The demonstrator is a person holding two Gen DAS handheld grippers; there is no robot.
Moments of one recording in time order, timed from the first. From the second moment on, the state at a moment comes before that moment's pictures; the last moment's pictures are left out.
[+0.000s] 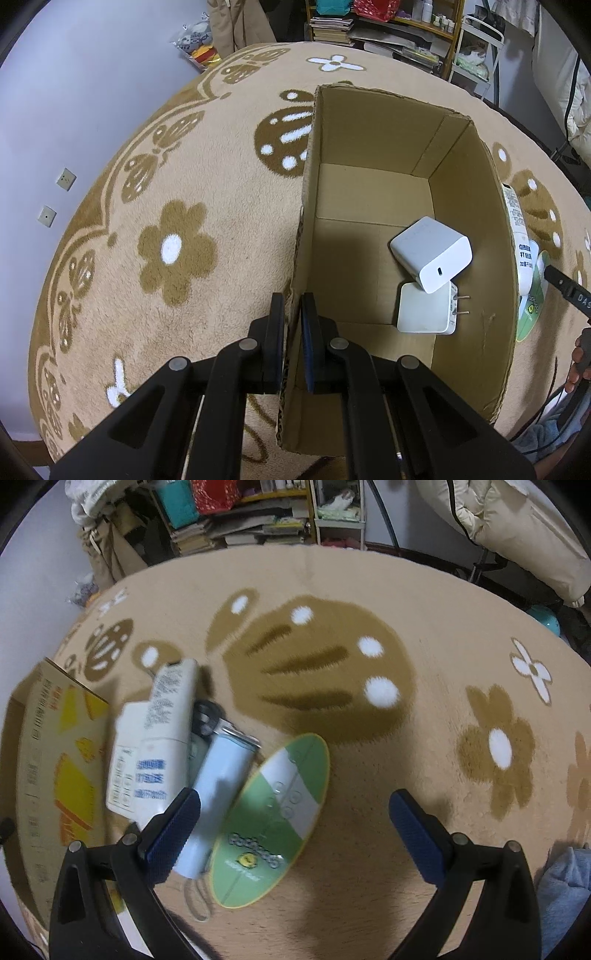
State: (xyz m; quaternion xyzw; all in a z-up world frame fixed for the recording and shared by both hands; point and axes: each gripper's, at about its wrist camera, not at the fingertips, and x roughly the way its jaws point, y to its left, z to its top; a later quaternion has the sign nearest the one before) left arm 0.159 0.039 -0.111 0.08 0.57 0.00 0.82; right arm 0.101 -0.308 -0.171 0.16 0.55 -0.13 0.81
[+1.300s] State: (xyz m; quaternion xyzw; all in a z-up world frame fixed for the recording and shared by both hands) left arm 0.157 0.040 -0.113 0.08 0.57 -0.01 0.82; right arm 0.105 -0.299 -0.199 0.19 0.59 -0.13 0.77
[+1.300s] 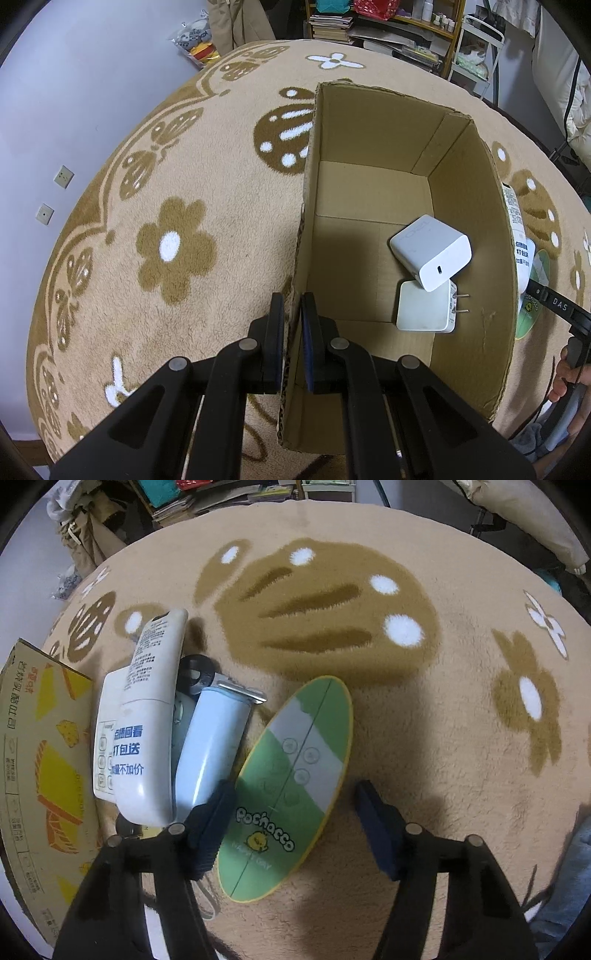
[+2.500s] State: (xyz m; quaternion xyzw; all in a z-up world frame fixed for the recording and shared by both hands) left arm 0.157 0.040 -0.112 0.08 0.58 -0.01 0.81; right arm 0.100 -0.321 -0.151 0.26 0.49 -0.10 0.82
